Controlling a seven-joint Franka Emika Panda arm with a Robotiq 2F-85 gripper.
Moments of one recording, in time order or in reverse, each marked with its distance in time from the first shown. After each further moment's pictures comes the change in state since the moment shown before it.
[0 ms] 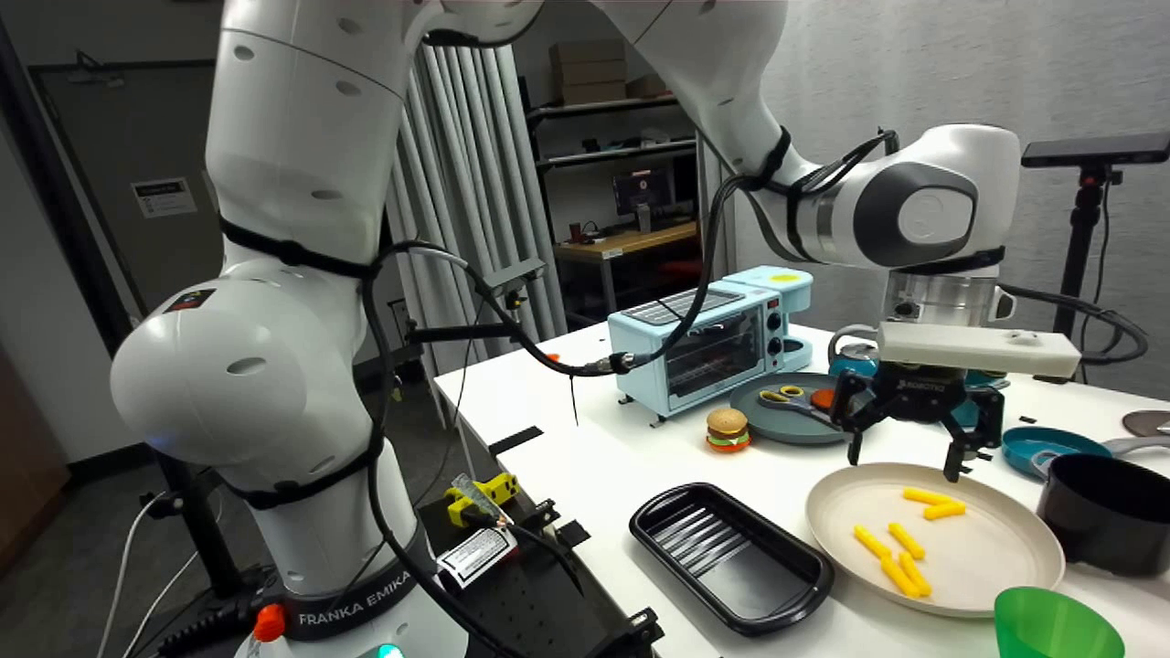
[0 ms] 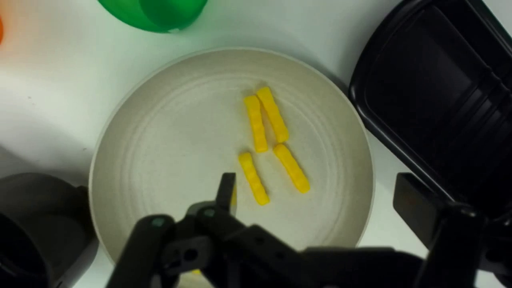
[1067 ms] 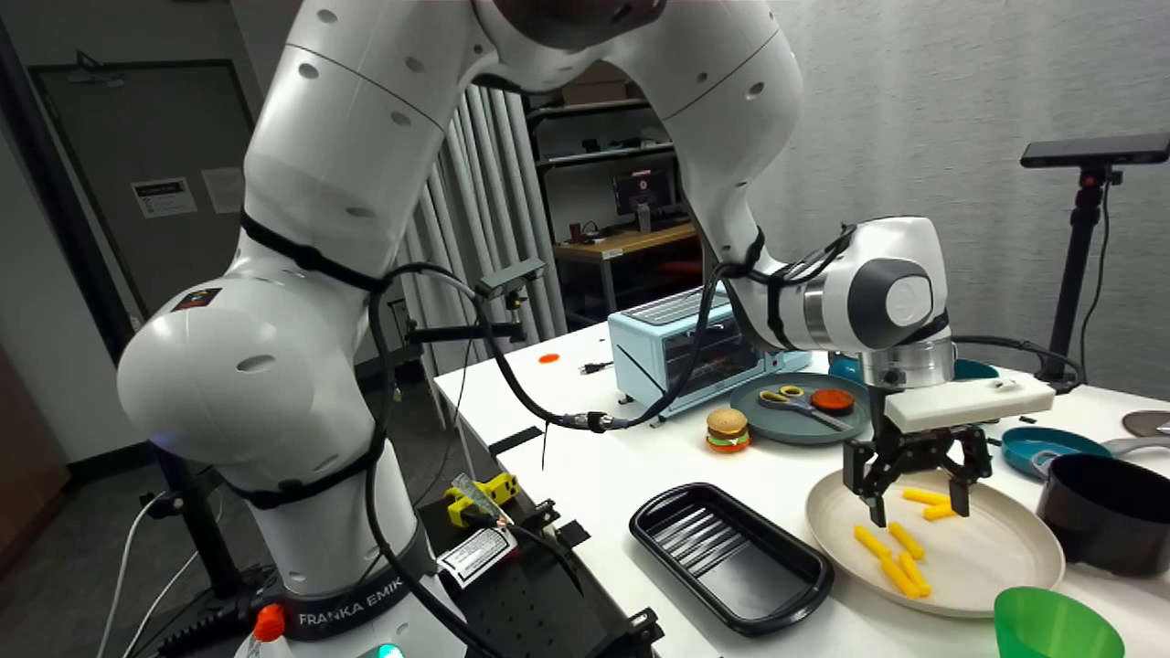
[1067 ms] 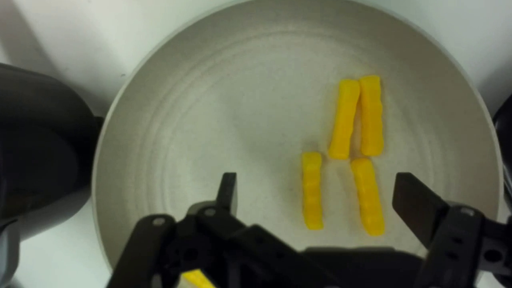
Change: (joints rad) arm 0.034 0.170 0.011 -0.002 -0.310 0.309 -0.004
